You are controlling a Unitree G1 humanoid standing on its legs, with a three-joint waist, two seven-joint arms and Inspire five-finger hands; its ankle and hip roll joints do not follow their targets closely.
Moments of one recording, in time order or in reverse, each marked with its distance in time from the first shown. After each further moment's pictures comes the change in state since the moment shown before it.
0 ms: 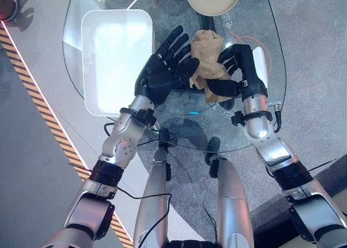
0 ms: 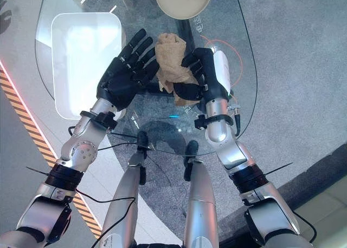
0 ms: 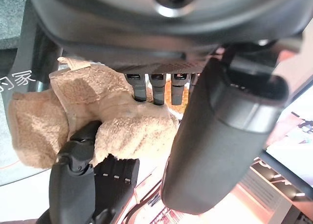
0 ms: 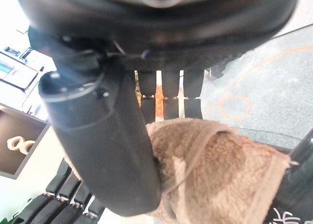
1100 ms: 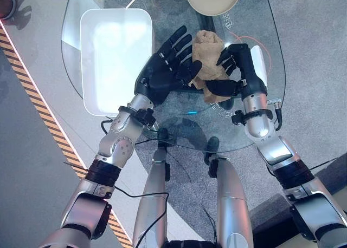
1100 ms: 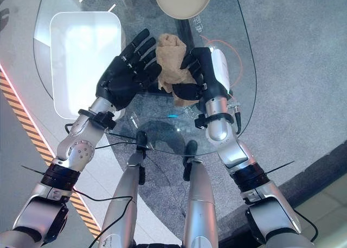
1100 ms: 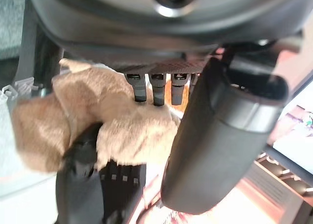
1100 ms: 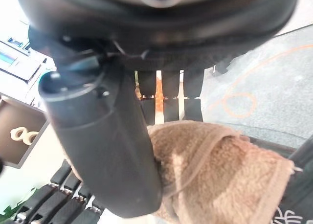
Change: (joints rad) left arm 0.000 0.017 -0.009 -0.029 0.057 -0.028 0.116; right arm -0.022 -0.009 0.021 0.000 -0.009 0.000 0.033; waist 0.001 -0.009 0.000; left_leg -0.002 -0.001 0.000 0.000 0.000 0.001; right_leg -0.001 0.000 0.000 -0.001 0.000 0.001
